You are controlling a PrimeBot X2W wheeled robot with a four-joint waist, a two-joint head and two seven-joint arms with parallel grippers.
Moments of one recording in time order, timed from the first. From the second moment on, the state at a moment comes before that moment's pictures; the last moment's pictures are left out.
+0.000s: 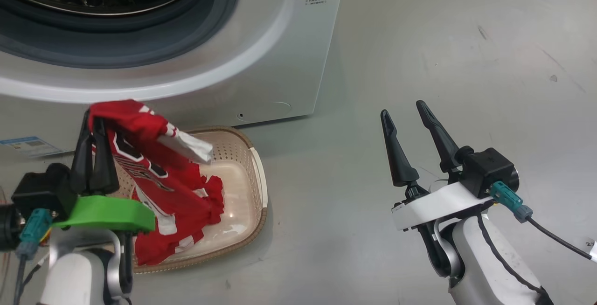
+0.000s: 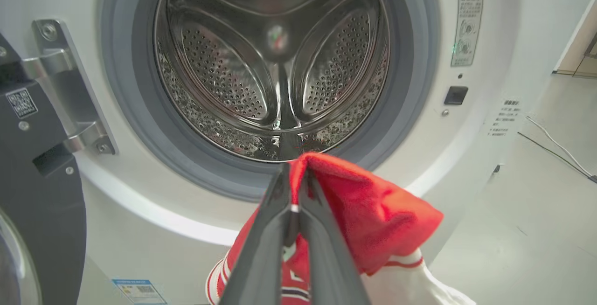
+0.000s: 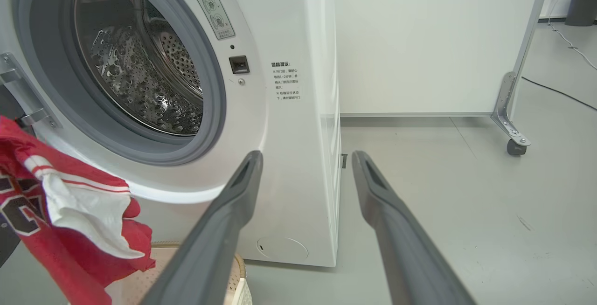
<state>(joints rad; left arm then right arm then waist) -0.18 0.07 -0.04 -0.09 -0.26 0.11 -0.06 -0.25 -0.05 0.36 0.17 0.35 0.01 -0.26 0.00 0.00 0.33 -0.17</state>
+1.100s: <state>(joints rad) -0.37 0.09 0.03 0.43 -0.34 0.11 0.04 -0.38 -0.05 0.40 0.05 0.39 0.02 -0.26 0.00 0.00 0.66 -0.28</state>
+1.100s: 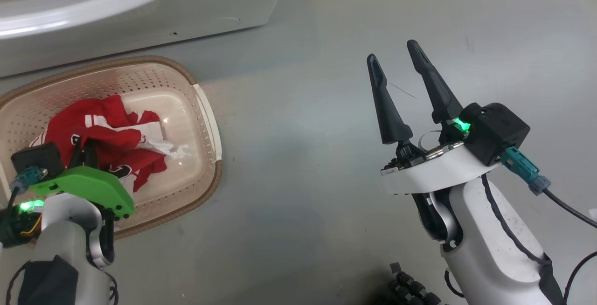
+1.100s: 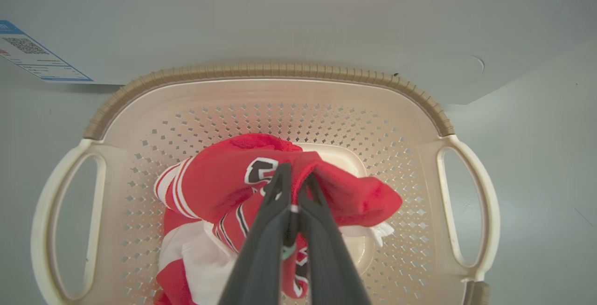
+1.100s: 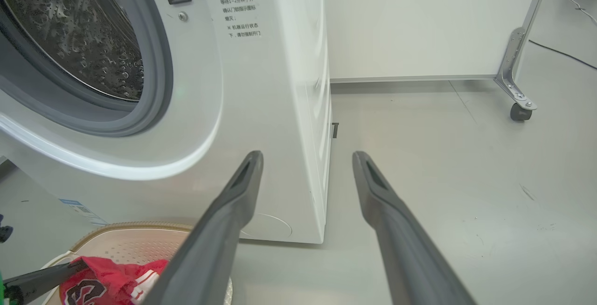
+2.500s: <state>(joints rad) -0.53 0.10 -0.09 0.77 -0.27 -0.01 -0.17 -0.39 -0.05 0.36 0.15 0.39 0.02 -0.26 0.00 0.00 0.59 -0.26</state>
